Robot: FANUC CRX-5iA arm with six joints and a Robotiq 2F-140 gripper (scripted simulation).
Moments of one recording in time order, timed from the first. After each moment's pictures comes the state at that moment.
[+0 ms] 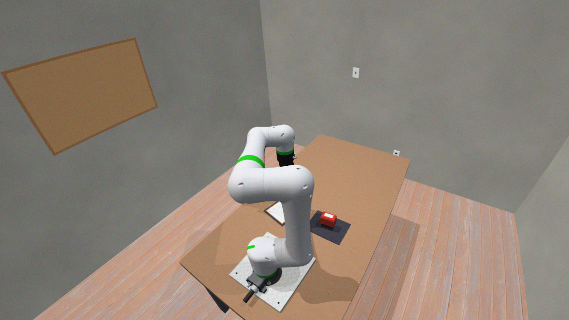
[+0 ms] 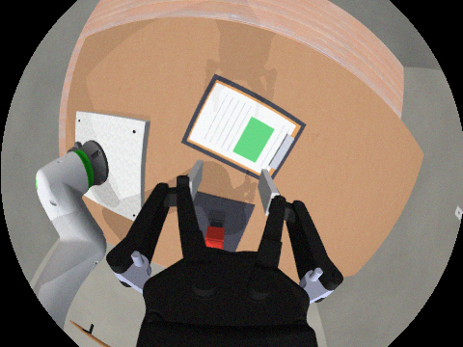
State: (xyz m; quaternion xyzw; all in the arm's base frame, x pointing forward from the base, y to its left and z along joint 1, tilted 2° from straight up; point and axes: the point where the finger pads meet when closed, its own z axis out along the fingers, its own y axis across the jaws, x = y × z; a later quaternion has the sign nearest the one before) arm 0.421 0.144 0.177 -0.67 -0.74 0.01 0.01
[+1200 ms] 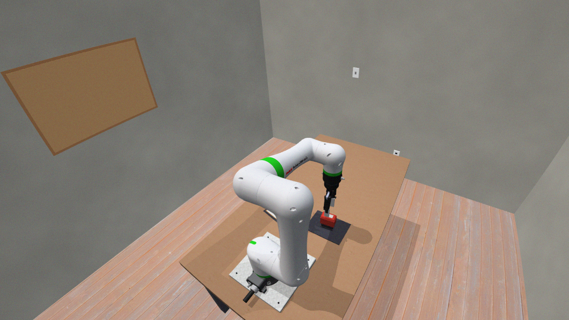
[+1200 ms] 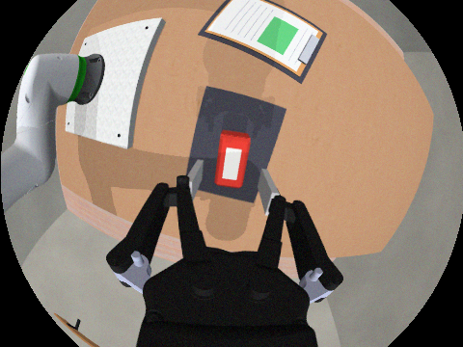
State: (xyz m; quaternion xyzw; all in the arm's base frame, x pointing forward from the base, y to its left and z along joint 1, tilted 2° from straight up) arm 0.438 -0.118 0.136 -0.67 -0.75 0.01 0.01
